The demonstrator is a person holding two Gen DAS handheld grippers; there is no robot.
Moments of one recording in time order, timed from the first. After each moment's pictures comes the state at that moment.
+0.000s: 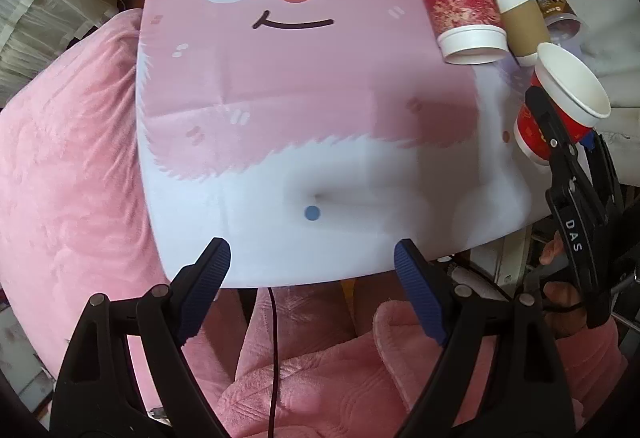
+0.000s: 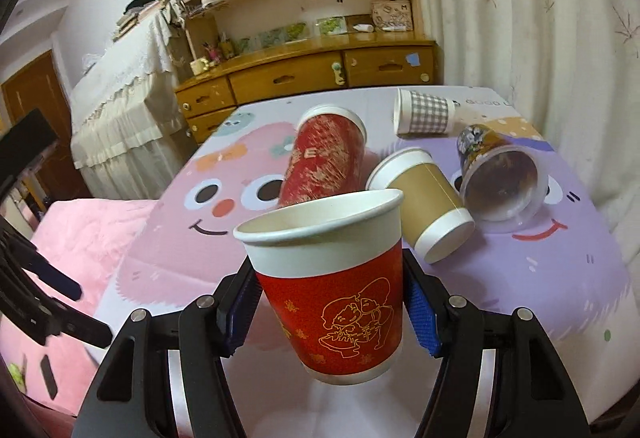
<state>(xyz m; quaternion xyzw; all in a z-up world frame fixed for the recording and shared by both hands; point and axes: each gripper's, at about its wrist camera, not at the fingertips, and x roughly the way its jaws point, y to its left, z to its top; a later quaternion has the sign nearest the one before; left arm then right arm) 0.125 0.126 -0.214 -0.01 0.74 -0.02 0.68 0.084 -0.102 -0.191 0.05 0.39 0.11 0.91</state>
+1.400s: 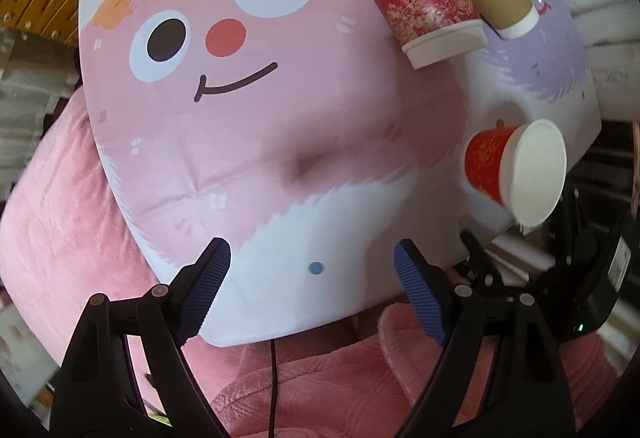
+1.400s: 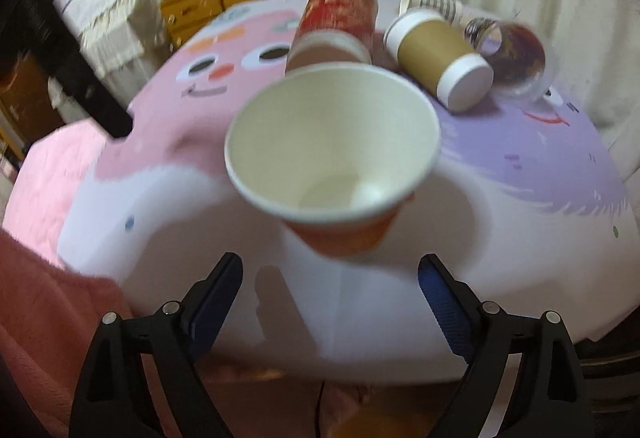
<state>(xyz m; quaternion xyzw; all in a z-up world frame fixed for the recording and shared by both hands) 0.181 0.092 -0.226 0.09 0.75 -0.11 0.65 0.018 -0.067 -0.262 -0.02 0.53 0.09 0.84</state>
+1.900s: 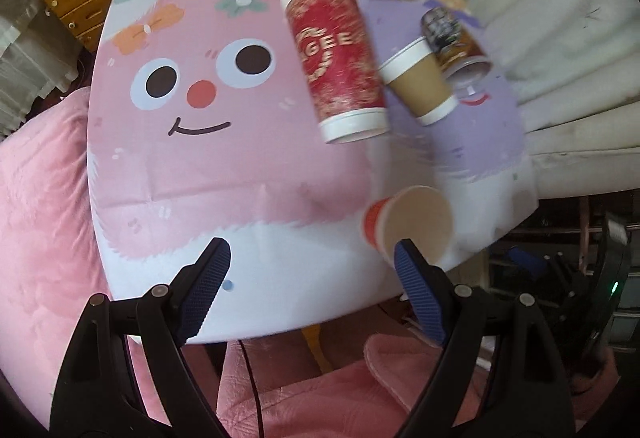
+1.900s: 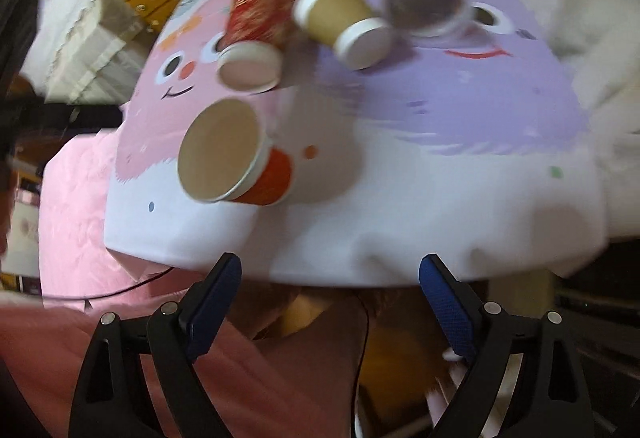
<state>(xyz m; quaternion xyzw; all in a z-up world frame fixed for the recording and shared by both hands) 0.148 0.063 -0.154 -0.04 0.65 -0.11 0.75 0.040 -0.165 -0.192 0.07 0.66 0.07 0.75</state>
